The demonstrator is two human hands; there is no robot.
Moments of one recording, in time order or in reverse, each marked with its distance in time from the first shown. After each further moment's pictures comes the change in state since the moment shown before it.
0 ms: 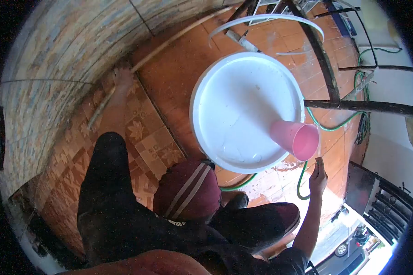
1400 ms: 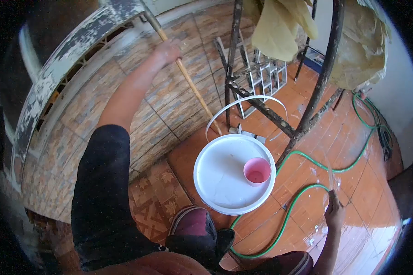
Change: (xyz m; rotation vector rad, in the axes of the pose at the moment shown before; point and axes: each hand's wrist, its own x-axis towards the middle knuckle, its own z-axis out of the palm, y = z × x) left_hand -0.038 0.169 -0.599 0.687 1.020 0.715; right_hand -0.038 0.058 -0.021 0.247 0.357 0.113
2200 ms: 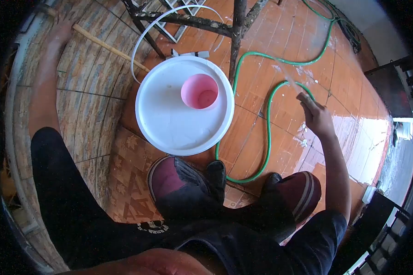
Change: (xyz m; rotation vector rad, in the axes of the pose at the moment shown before) left_hand 0.028 0.025 0.030 0.115 -0.228 -0.068; right_hand -0.001 -0.037 -0.008 0.001 -0.222 0.038
